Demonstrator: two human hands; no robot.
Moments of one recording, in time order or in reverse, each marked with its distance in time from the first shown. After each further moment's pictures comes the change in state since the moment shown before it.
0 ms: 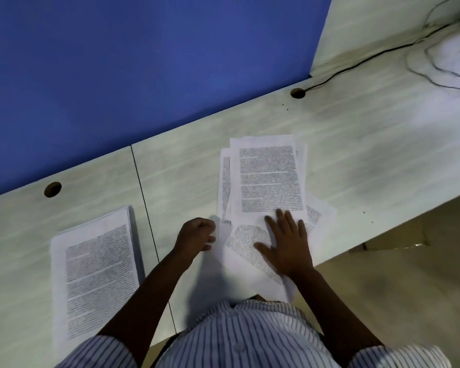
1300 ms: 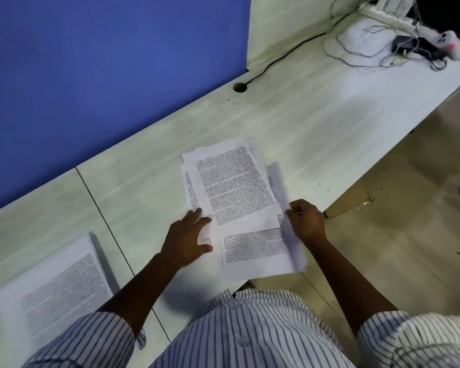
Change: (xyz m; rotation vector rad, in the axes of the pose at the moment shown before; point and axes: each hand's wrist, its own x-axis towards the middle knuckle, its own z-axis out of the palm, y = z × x) left_hand 0.054 -0.018 0.009 1.178 -0.252 0.873; right_hand -0.029 0.040 -0.074 0.495 0.251 0.699
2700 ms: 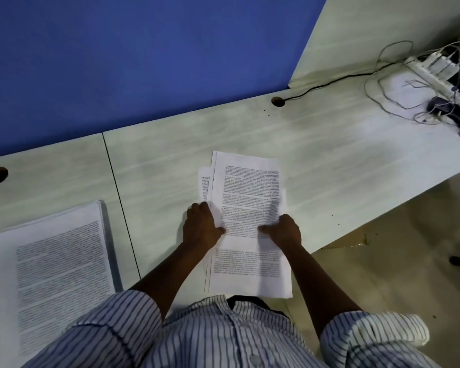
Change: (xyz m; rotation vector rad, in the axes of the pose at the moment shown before) left_hand 0.016 0.043 -0.006 -0.294 0.188 -0.544; right_hand 0.007 -0.069 0.048 -0.203 -0.282 0.177
